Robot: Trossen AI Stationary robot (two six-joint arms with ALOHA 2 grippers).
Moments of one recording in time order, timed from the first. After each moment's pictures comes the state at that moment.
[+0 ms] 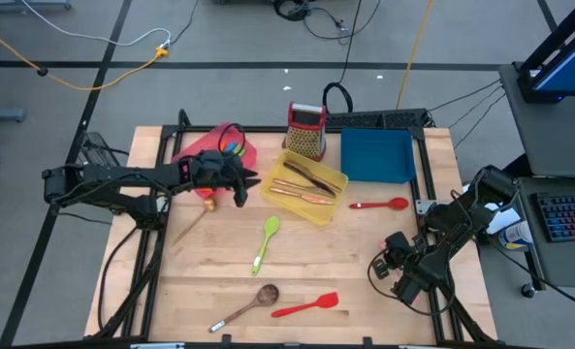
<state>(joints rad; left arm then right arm) 0.28 1.16 0.57 0.14 0.02 -0.22 0.92 1.55 0.57 -0.82 0.49 2.02</state>
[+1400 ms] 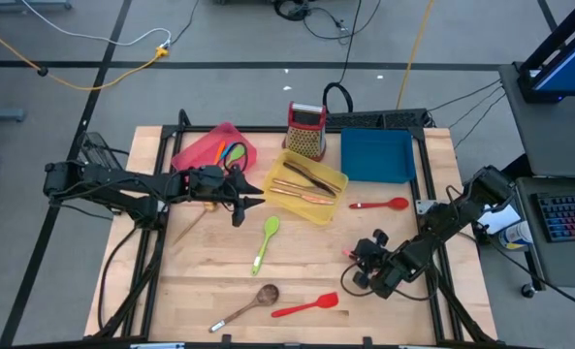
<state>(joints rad) 0.10 1.16 0.57 0.18 0.02 -0.14 0.76 1.55 0.59 -0.26 0.57 1.19</state>
